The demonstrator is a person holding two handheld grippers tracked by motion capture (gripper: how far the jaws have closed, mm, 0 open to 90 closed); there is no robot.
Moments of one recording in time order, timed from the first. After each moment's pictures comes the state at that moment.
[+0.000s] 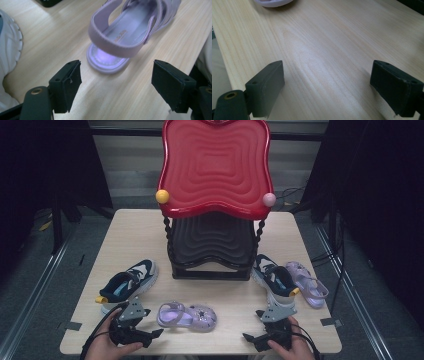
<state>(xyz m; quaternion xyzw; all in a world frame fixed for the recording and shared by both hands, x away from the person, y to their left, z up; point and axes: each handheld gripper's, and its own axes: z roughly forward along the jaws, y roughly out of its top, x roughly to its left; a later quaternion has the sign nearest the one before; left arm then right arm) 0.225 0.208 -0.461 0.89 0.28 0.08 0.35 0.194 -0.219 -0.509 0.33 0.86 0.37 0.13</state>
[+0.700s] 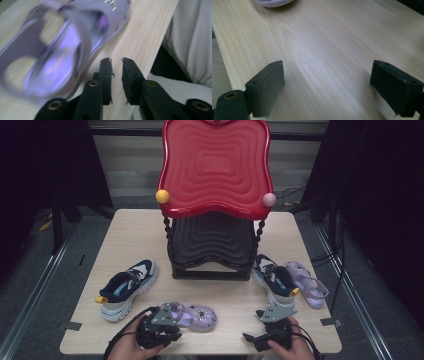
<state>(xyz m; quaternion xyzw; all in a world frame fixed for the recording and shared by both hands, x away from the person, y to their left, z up) 0.215 0.136 -0.458 0.93 0.19 0.01 0.30 0.194 -0.219 -0.509 0.33 0.86 0.37 0.12</state>
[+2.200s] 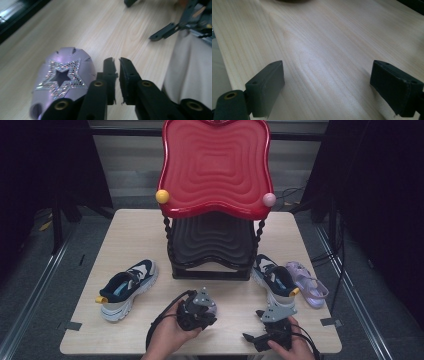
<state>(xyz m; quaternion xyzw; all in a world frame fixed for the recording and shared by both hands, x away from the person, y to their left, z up) 0.241 0.061 -0.433 0.92 0.20 -0.01 0.34 0.194 -0.219 -0.509 0.33 0.86 0.37 0.12</state>
